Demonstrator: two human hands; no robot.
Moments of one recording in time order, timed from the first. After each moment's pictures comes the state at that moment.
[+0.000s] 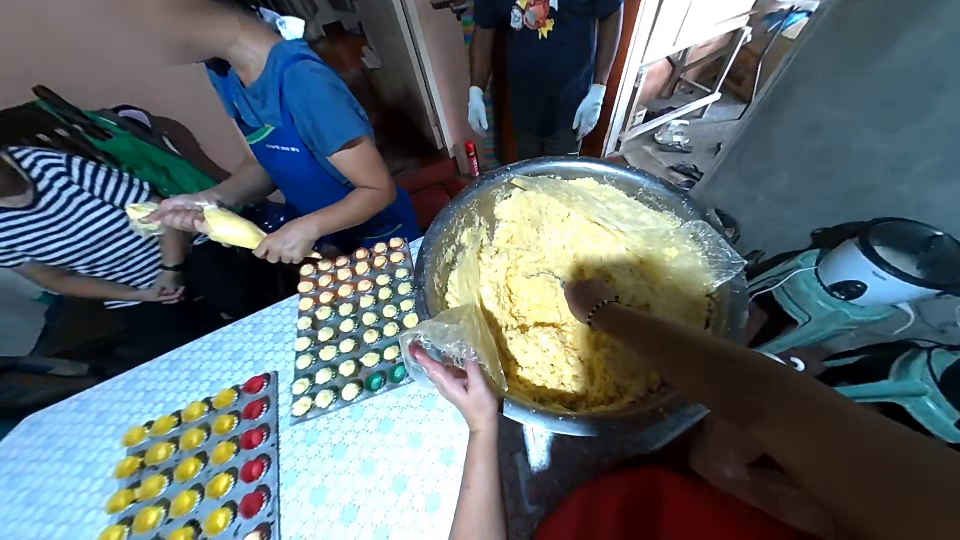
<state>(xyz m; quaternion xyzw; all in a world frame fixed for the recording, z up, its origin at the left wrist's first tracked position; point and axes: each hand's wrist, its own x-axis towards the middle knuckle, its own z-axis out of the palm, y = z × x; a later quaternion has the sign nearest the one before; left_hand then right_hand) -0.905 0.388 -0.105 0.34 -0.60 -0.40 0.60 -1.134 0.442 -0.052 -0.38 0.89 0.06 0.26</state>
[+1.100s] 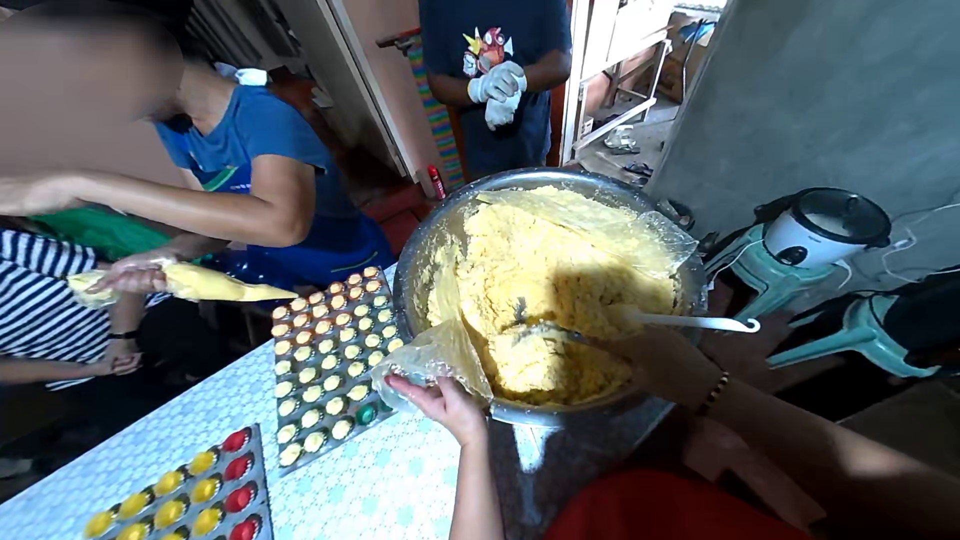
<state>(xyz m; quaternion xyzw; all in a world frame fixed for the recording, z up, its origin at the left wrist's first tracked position) -0.903 0.384 -0.098 0.31 -0.50 -0.50 0.63 -1.065 0.600 0.035 -0.45 0.86 0.00 0.26</state>
